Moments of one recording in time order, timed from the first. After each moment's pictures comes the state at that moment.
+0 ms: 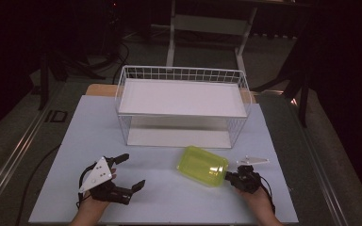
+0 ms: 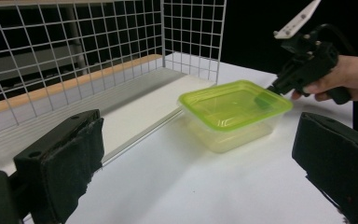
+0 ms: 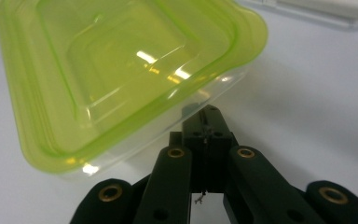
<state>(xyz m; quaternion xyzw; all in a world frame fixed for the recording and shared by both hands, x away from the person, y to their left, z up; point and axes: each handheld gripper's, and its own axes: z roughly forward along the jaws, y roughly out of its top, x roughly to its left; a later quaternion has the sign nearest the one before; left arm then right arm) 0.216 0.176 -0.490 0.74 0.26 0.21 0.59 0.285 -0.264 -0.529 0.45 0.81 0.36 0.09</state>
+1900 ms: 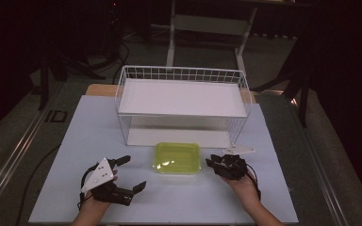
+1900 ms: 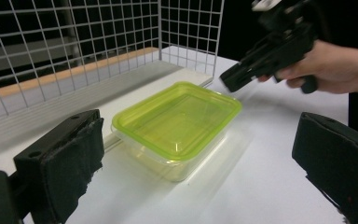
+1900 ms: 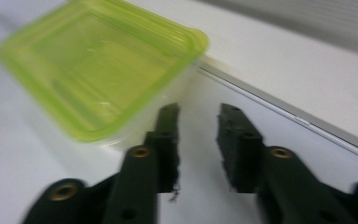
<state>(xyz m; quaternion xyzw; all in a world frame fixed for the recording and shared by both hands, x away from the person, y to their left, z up) 0.218 0.173 -0.497 0.74 0.27 0.19 0.59 0.305 -0.222 -0.506 0.38 0.81 0.42 0.13</state>
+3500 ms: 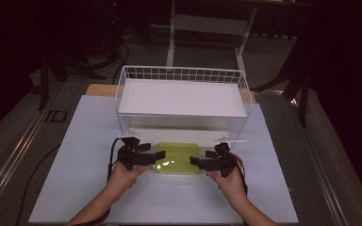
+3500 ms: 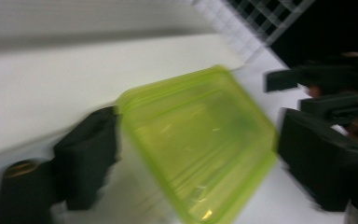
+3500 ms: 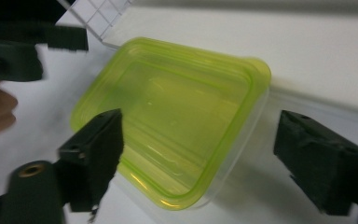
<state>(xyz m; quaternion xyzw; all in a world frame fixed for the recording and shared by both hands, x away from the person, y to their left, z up) 0.317 0.125 -0.500 0.72 0.48 0.00 0.49 0.321 -0.186 -0.491 0.48 0.76 0.44 0.01</state>
